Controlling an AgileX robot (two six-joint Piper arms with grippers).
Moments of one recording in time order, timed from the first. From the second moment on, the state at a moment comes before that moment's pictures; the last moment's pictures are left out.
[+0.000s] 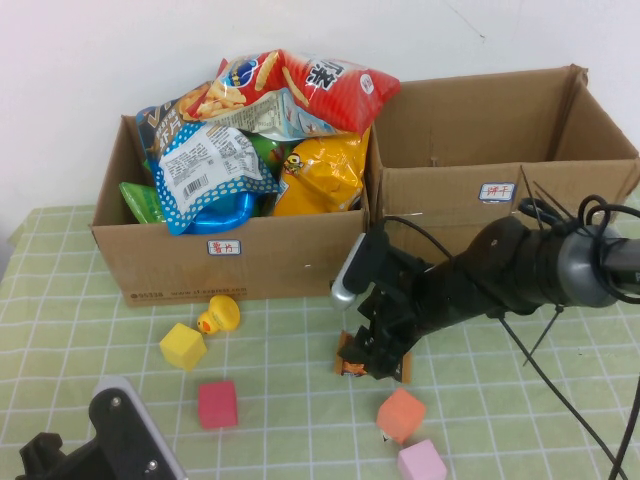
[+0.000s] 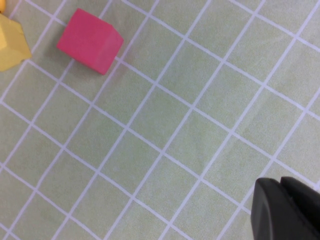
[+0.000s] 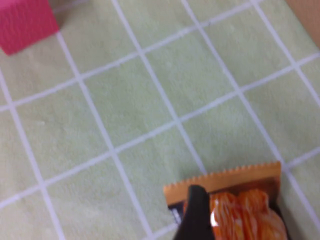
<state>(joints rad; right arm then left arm) 0.51 2.16 -1.33 1.01 0.41 -1.53 -0.61 0.92 -0.47 0.00 0.67 0.27</state>
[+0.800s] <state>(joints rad) 0.51 2.20 -1.35 0.64 0.41 -1.29 -0.61 0.92 -0.47 -0.03 0.66 0.26</state>
